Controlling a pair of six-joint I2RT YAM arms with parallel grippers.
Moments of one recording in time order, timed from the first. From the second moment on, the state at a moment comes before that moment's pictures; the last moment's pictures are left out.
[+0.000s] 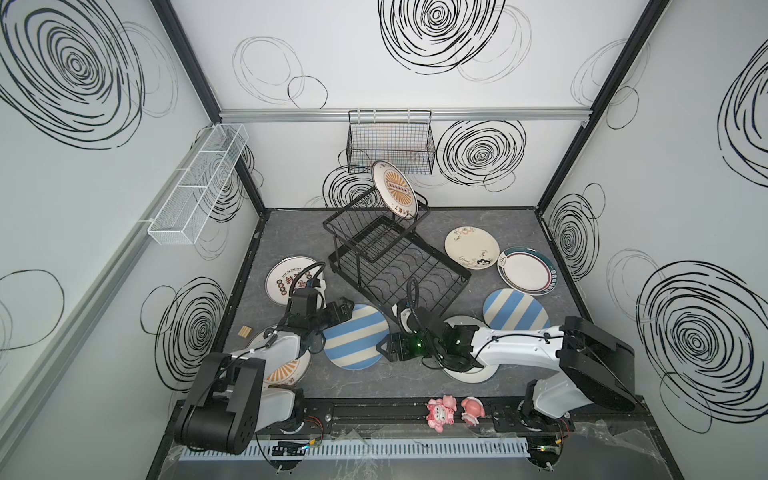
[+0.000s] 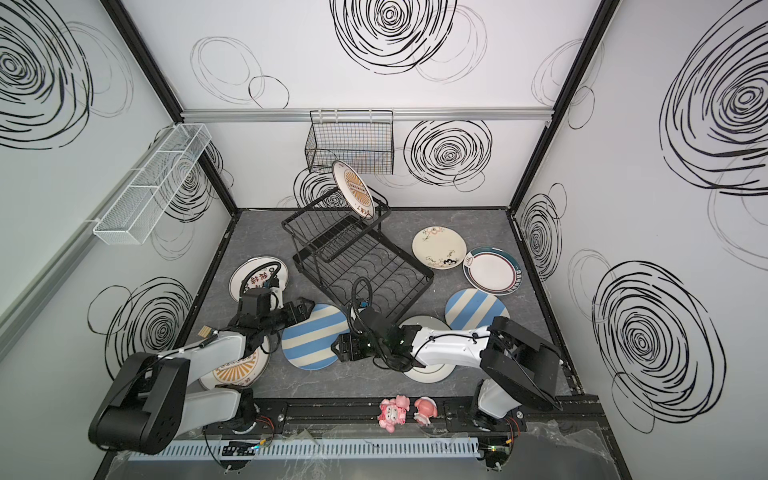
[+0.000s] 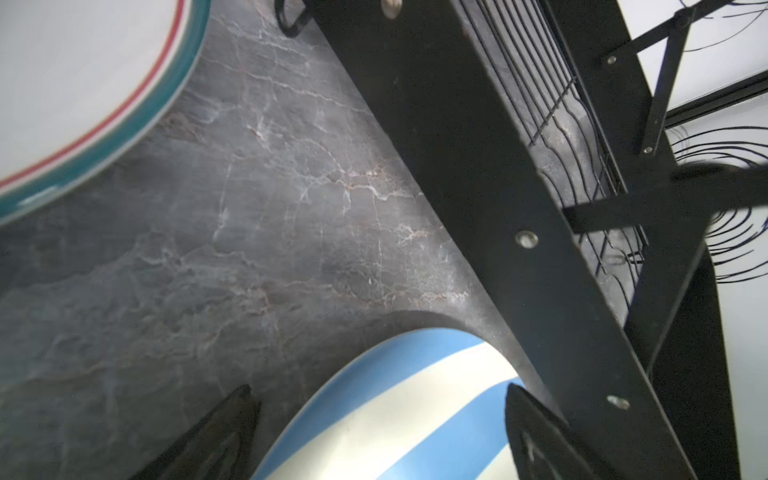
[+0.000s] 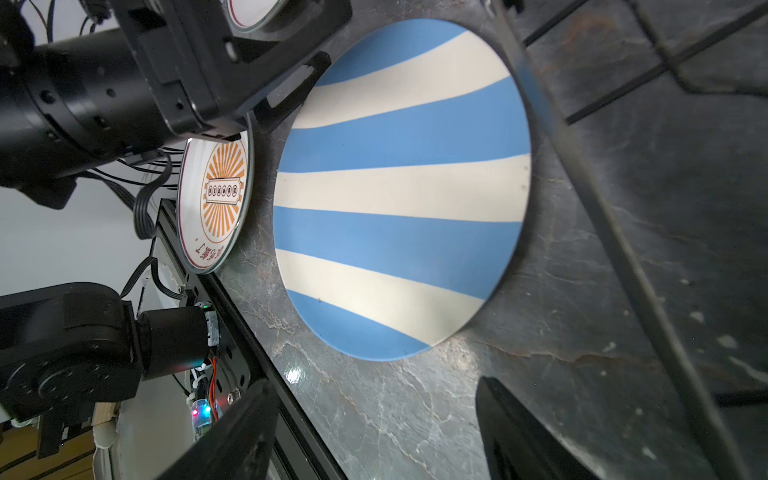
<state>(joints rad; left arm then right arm) -0.11 1.24 0.30 0.18 0.33 -0.55 1.08 1.52 0.69 0.11 -0.15 0.87</state>
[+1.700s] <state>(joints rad) -0.20 1.03 0.27 -0.04 0.22 -0.61 1.13 1.81 1.07 -0.32 0.06 0.76</state>
